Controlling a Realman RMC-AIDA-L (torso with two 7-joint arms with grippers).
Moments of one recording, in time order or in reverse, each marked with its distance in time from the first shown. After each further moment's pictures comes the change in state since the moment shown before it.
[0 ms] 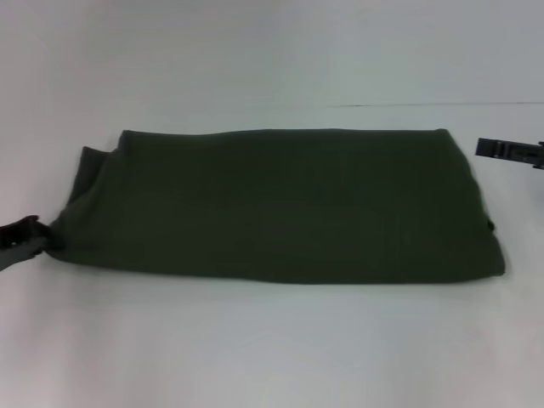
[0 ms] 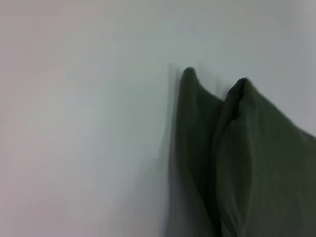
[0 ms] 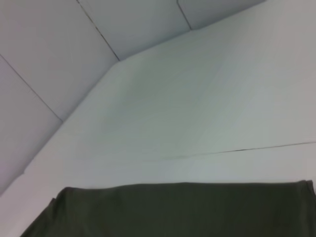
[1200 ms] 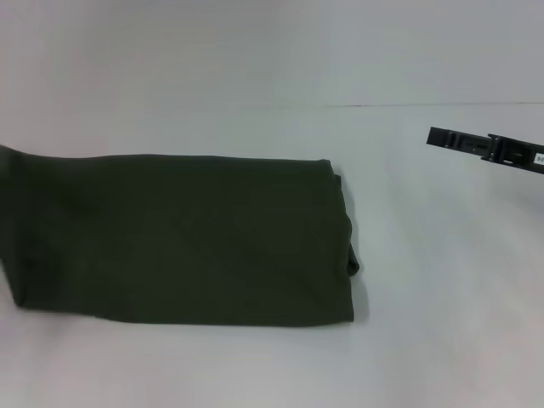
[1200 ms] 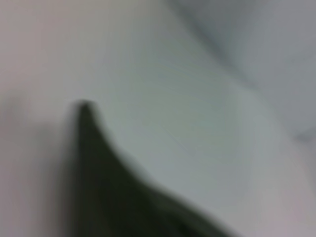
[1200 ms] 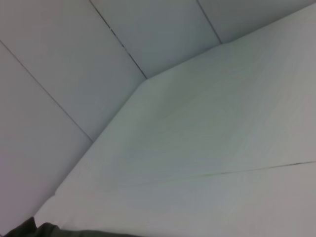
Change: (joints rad) left arm 0.090 0.021 -0.253 0.144 -0.238 0.250 0.192; right arm 0.028 0.085 -0.002 0.038 0.081 0.063 -0.058
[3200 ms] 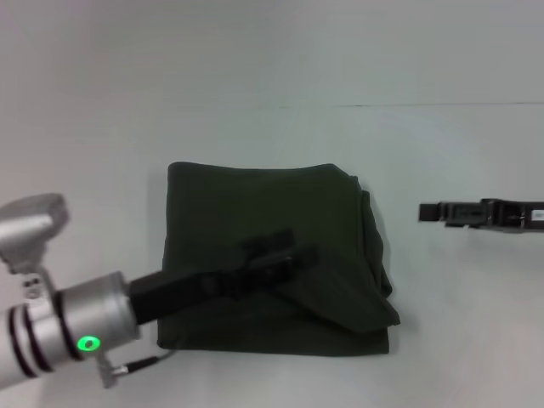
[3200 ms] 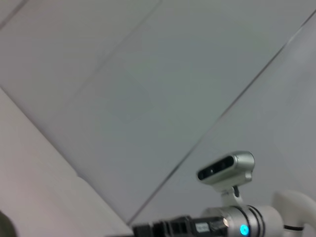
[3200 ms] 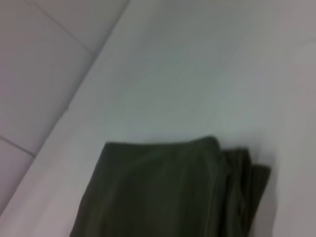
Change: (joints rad) left arm -0.116 -0.122 0.335 -0.724 -0.376 0.110 0.887; right arm -0.018 -0.090 -0.200 0.069 -0.068 -0.109 0.204
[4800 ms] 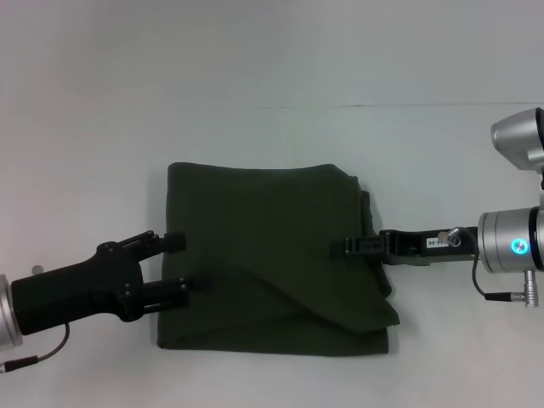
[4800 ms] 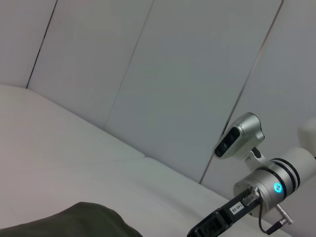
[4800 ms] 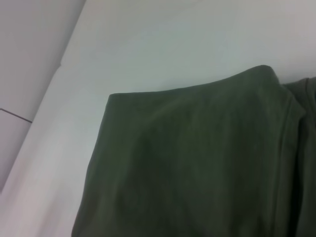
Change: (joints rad) left arm 0.165 0.047 0.035 0.384 0.060 0.080 0.051; right arm 0.133 0.091 -0.113 0.186 -0.027 0.198 0.082
